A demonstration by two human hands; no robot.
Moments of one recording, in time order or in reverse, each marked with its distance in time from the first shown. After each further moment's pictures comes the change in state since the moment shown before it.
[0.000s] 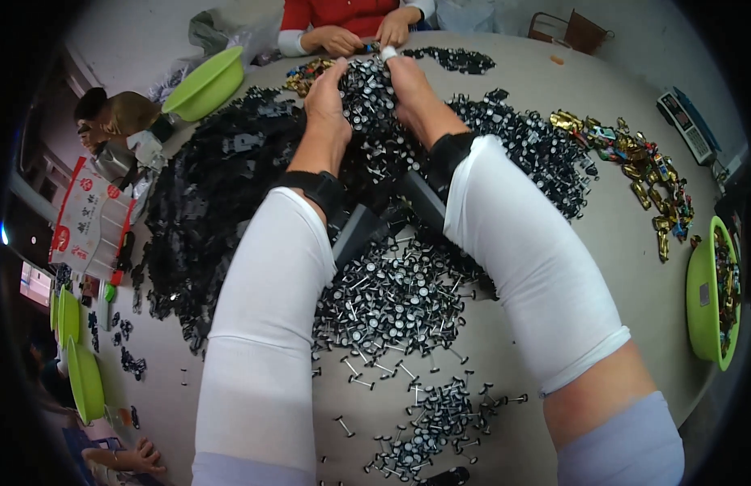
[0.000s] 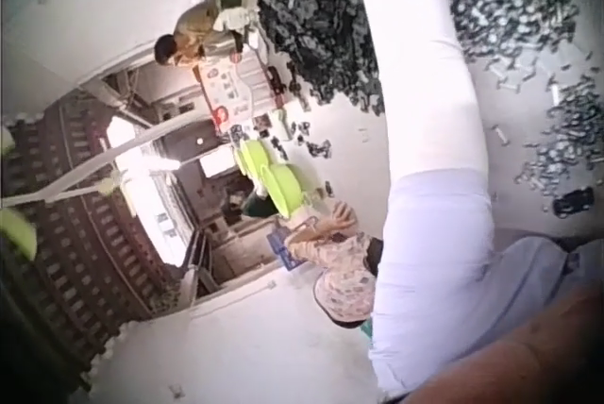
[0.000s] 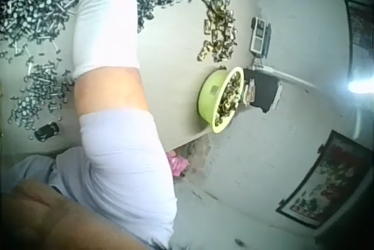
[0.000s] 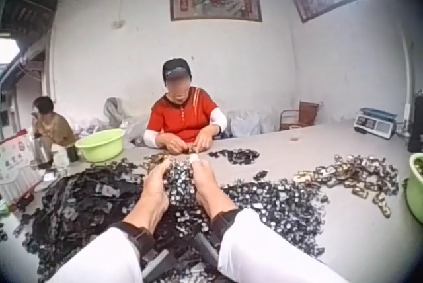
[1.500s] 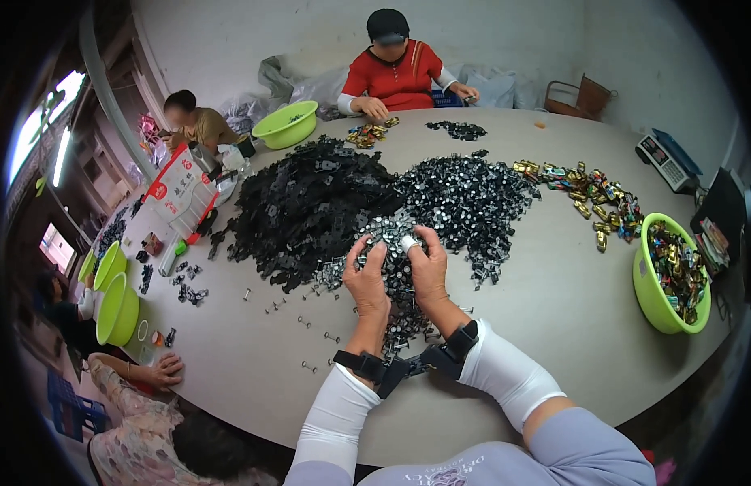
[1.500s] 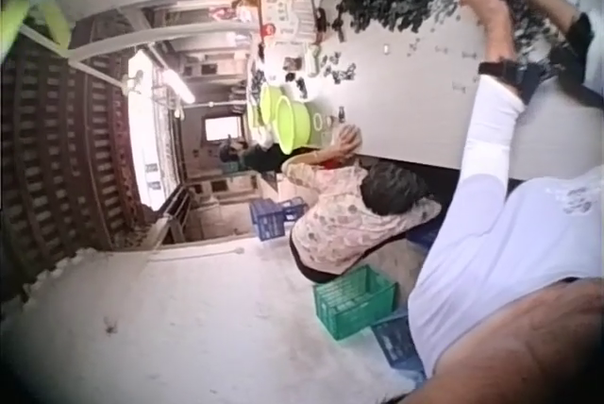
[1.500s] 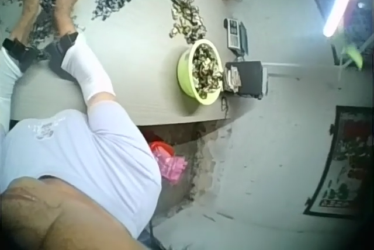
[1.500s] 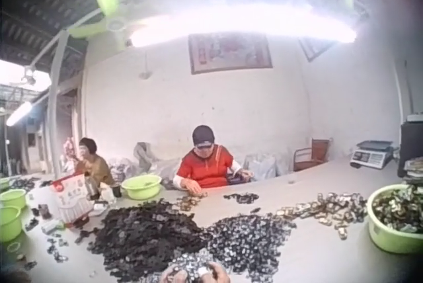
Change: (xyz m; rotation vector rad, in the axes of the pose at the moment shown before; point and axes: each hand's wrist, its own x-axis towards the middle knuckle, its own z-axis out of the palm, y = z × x) left_hand -0.403 0.046 0.061 0.225 0.434 0.355; right_hand -0.398 -0.101 0.001 -0.116 0.088 -0.125
